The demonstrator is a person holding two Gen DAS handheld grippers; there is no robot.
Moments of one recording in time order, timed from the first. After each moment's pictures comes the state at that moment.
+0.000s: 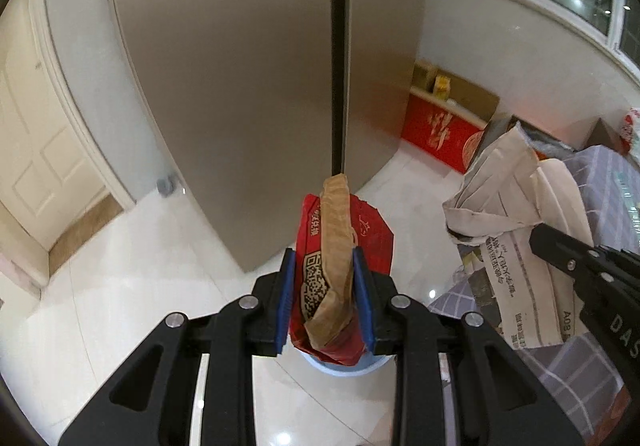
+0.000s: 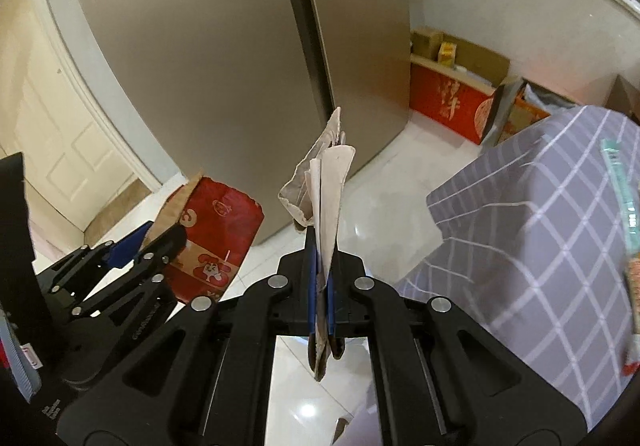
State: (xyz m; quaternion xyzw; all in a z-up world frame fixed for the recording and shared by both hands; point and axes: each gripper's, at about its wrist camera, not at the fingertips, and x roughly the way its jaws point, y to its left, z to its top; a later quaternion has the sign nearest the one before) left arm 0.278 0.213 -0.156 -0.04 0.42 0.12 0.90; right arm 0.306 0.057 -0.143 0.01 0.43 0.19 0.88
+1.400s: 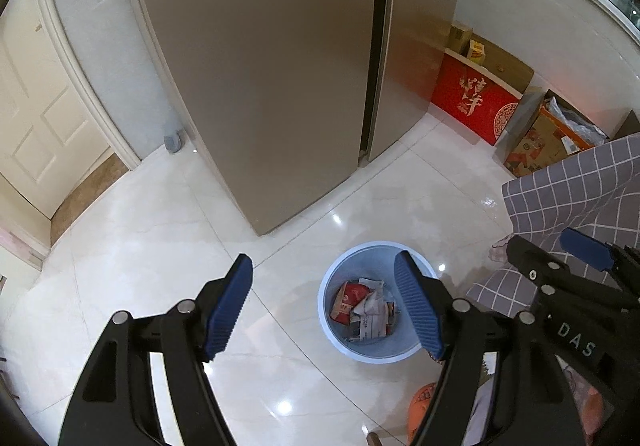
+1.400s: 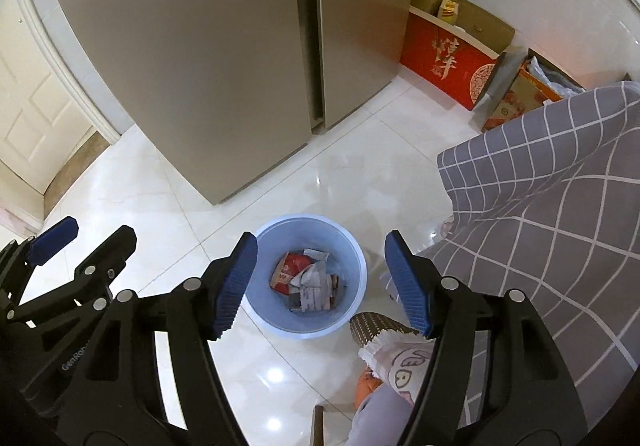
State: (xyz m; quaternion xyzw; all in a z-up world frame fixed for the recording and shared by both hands) left arm 0.292 0.269 -0.229 -0.06 0.48 0.15 0.87; right arm 0.349 0.112 -0.241 -0.05 0.50 0.15 0.85
